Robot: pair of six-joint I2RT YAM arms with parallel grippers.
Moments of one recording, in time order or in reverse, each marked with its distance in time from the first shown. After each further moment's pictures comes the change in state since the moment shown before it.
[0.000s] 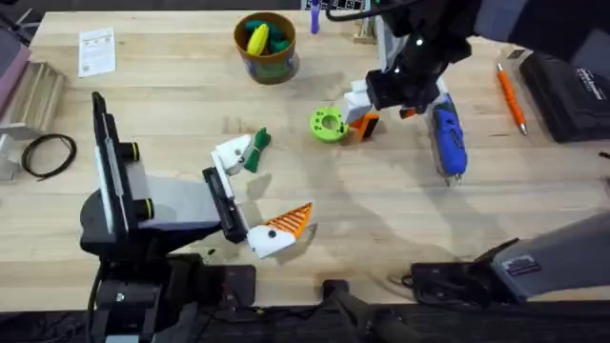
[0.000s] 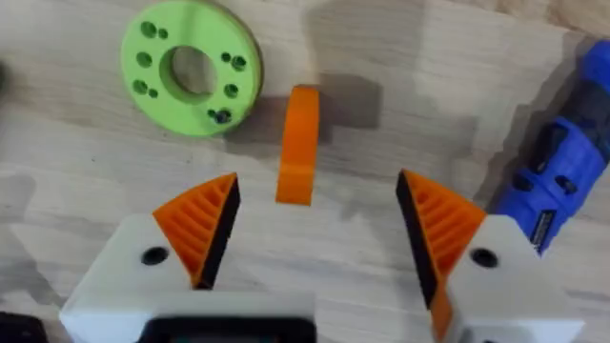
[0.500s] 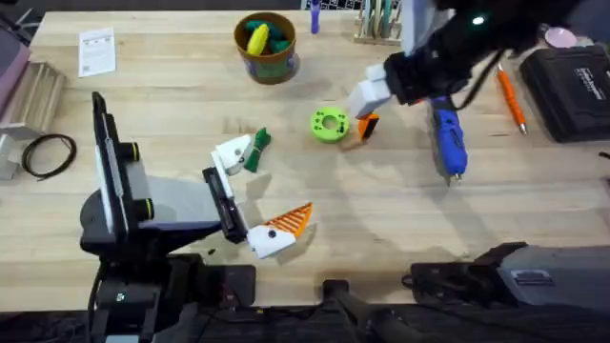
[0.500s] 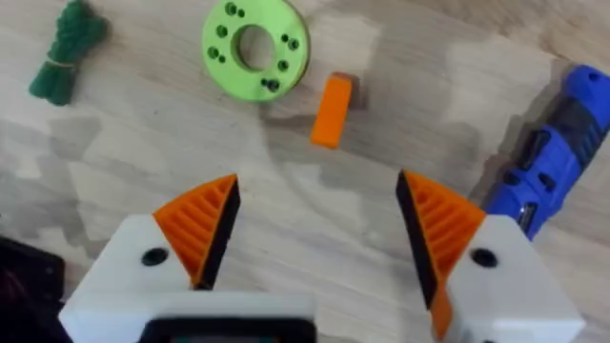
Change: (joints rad) left arm 0.000 0.000 0.000 0.000 0.000 0.000; right arm 0.000 -0.200 0.000 -0.042 -0.075 -0.109
